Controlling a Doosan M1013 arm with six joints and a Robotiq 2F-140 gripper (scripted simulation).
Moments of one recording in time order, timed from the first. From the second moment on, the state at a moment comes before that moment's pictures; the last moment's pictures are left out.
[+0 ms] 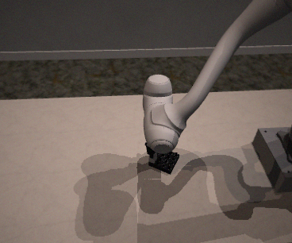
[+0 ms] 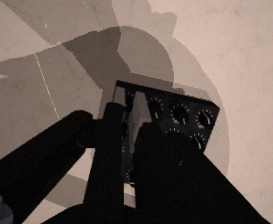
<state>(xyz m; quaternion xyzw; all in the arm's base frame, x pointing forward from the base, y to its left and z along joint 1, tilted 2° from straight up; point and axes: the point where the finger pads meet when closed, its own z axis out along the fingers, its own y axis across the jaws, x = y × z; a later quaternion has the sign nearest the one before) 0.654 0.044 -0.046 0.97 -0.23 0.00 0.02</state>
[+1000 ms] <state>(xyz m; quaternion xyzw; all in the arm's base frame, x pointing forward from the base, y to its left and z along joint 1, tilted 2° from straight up) 0.654 0.044 -0.046 0.89 -0.45 0.00 0.01</state>
